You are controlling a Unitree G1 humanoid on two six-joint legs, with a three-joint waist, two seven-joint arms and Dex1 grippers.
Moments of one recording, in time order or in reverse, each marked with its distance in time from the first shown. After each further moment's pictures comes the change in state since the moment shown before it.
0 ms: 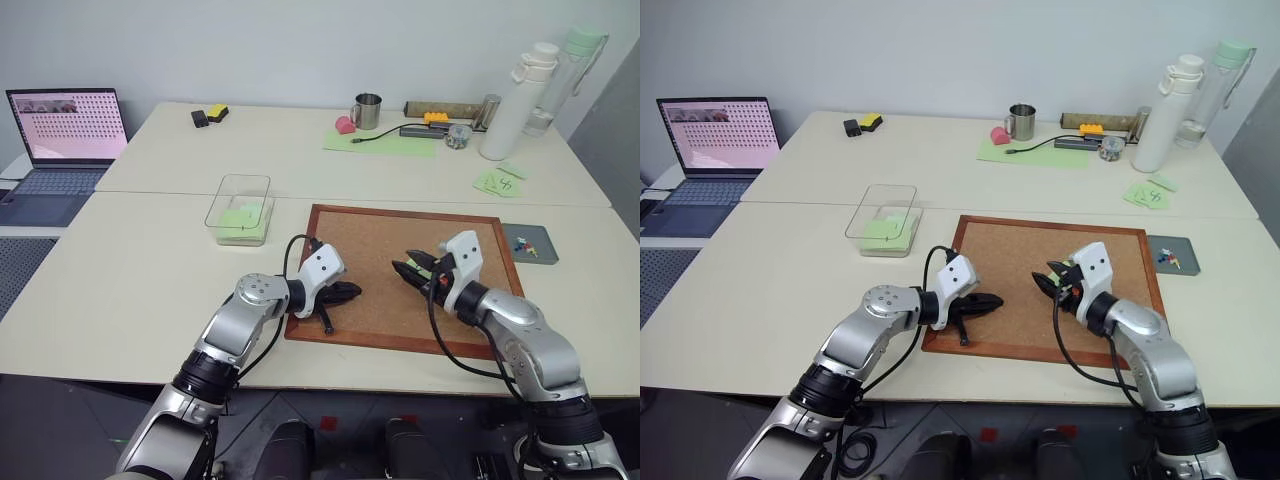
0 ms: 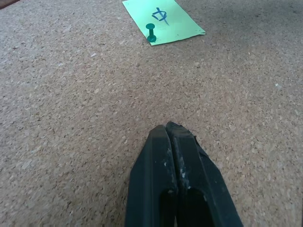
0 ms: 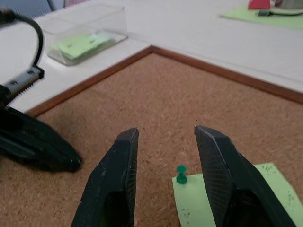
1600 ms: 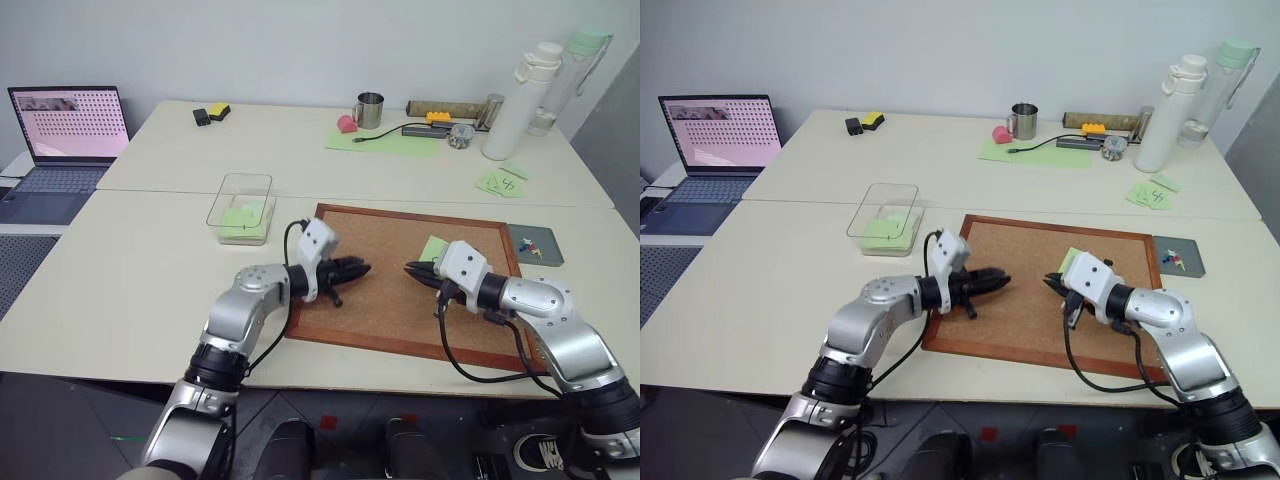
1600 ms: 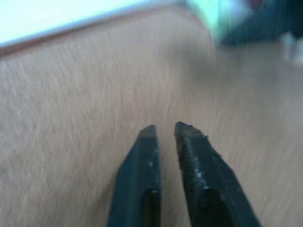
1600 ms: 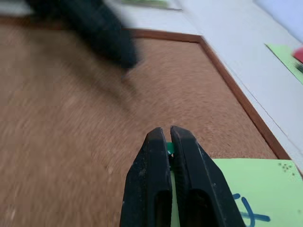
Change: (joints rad) left arm -0.075 -0.142 0.212 -0.005 -0.237 0.157 0.054; right arm -0.042 -0.311 0.096 -0.023 -0.225 -0.326 0.331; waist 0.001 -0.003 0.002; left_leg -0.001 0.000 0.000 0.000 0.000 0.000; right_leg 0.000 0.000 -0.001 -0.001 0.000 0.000
